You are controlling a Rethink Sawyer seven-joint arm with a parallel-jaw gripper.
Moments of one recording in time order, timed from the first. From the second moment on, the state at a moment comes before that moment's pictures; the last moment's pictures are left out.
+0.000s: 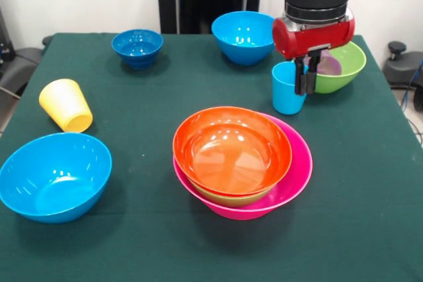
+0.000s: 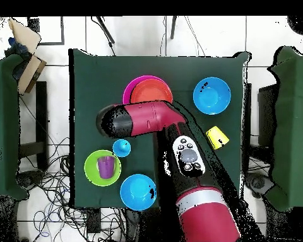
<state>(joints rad) -0.29 -0.68 0.32 1.63 -0.30 0.55 1.57</state>
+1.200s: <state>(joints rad) -0.43 -0.76 0.43 1.82 -0.47 0.55 1.57</state>
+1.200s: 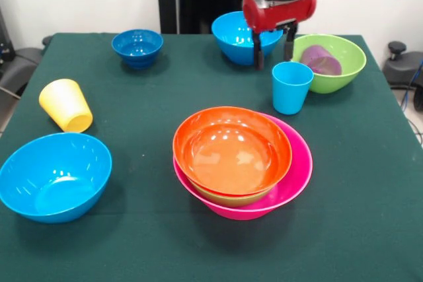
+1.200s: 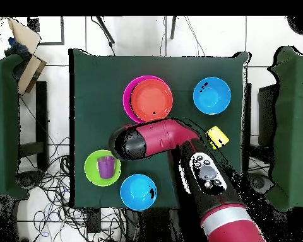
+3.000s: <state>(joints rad) -0.41 -0.56 0.43 1.71 -0.59 0.55 1.57</state>
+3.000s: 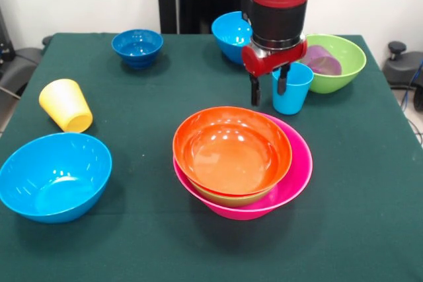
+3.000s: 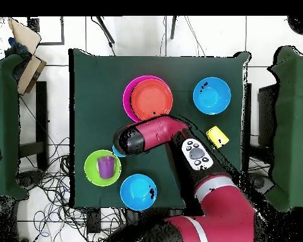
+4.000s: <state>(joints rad) -0.41 -0.58 0.43 1.71 -0.60 0.55 1.57</state>
